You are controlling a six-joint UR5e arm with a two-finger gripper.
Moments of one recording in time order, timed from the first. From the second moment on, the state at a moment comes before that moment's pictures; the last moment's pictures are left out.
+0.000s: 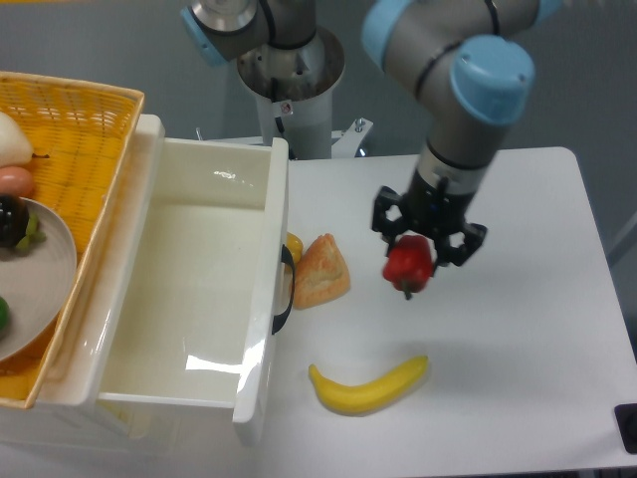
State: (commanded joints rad) arm 2.55 -1.77 -1.43 -1.39 1.33 0.94
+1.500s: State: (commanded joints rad) arm 2.26 -1.72 -1.44 -1.41 1.30 0.98
